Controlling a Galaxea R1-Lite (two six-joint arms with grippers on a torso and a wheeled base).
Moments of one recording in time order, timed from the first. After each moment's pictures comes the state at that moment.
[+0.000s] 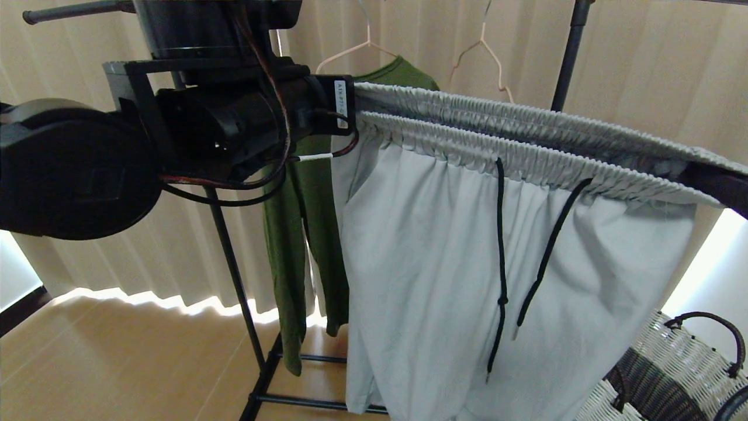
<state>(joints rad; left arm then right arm) -0.65 1.75 -1.46 -0.30 0.35 0.02 0.44 0.99 -0.61 -0.54 0.27 0.02</state>
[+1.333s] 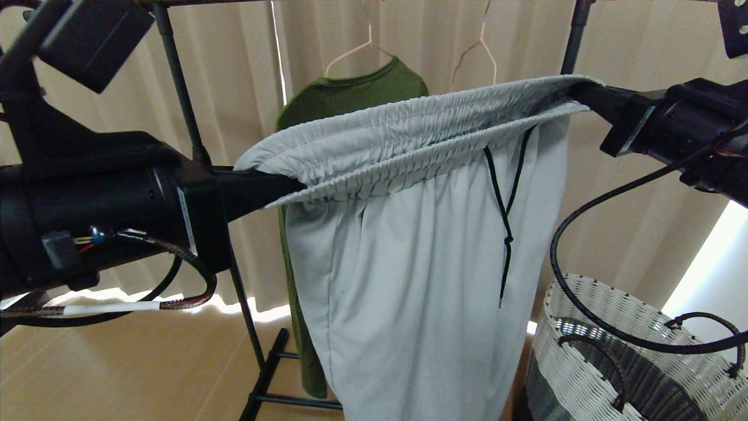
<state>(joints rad) -0.69 1.28 -1.00 -0.15 -0.09 0.02 0.32 1.47 -0.97 -0.69 0.07 0.04</state>
